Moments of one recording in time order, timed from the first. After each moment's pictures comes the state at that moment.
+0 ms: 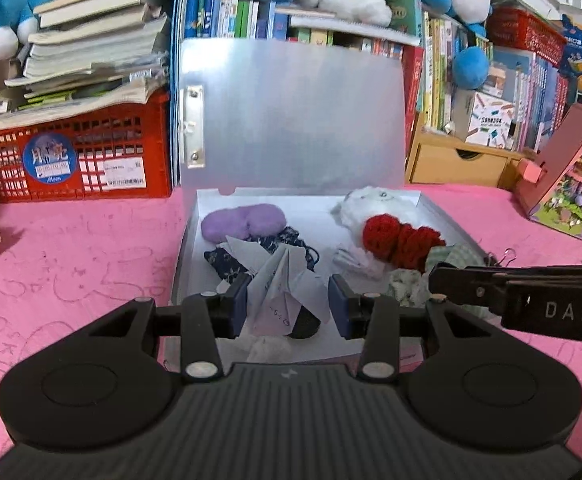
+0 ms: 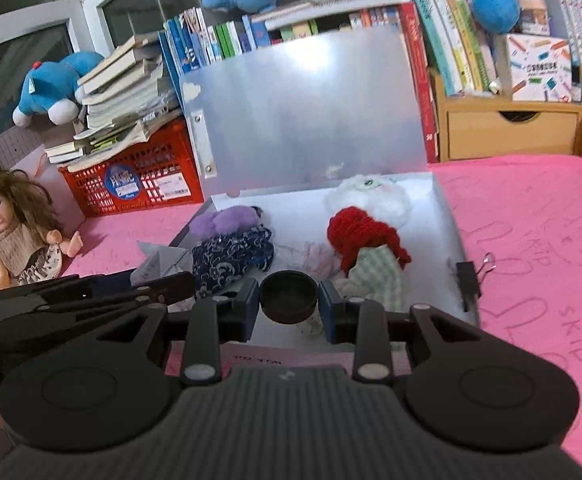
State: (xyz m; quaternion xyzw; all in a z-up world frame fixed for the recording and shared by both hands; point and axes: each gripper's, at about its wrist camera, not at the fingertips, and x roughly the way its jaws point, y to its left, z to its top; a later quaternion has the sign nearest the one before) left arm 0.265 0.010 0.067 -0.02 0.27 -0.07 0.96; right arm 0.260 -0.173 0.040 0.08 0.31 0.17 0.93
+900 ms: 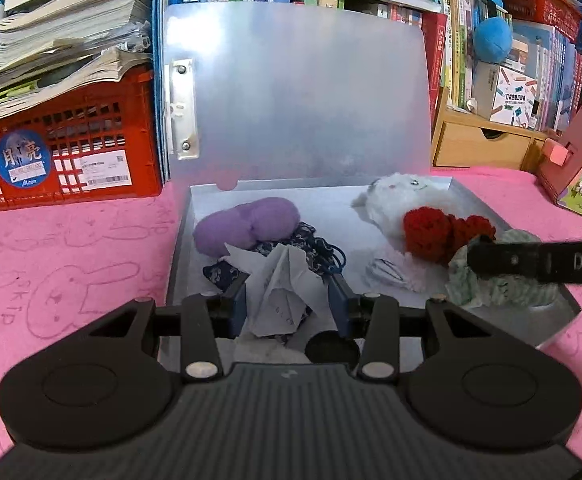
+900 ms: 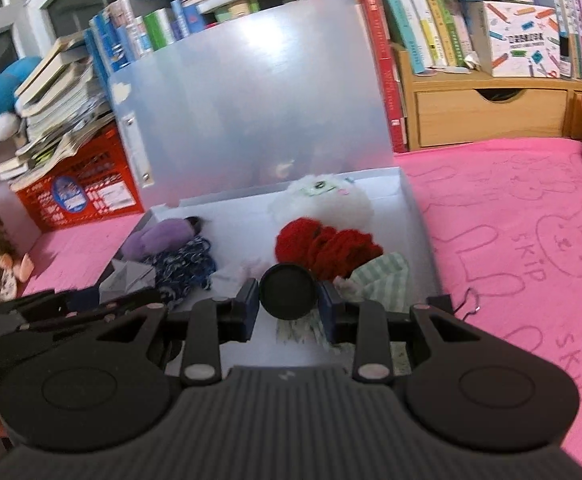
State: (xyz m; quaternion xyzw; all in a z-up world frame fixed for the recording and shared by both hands) left arm 0.328 0.013 0.045 0.00 0.30 -0.08 0.95; right arm 0.322 -0.192 0.026 0.10 0.34 0.12 0.93
